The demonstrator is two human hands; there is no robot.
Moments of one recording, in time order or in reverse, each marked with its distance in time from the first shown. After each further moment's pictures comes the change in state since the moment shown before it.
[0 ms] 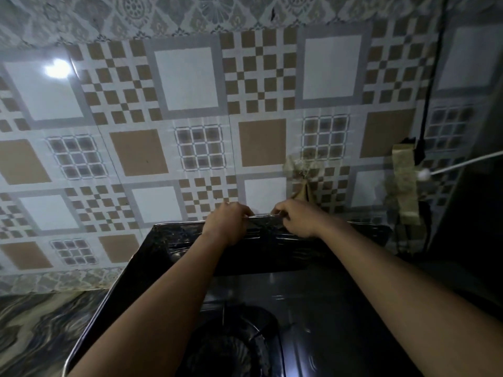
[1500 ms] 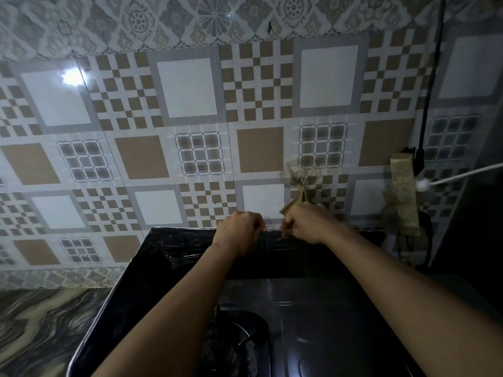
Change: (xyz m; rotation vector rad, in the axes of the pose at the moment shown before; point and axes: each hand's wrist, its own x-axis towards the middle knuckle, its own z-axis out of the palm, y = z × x) left_hand -0.001 0.032 0.016 0.014 0.066 0.073; right_hand -0.024 0.015 -0.020 -0.168 0.030 -0.071
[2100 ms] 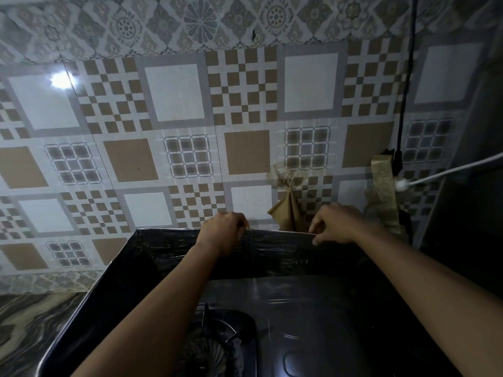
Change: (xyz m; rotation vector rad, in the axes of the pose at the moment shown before) left_hand -0.006 0.001 -0.010 0.006 -0.029 -0.035; right_hand -0.042 0.068 -0.022 -0.111 -0.076 0.136
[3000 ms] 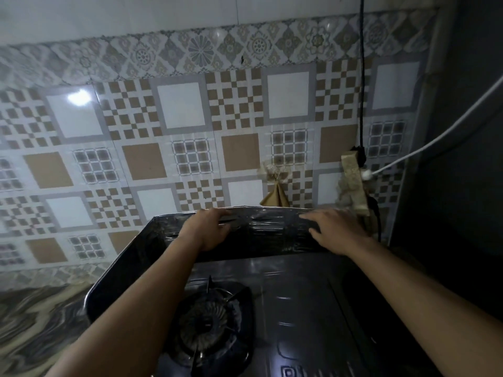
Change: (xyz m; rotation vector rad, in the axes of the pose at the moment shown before) left_hand -0.089 0.016 -0.049 0.012 0.016 -0.084; right_hand -0.106 -0.017 0.025 -0.027 0.345 -0.004
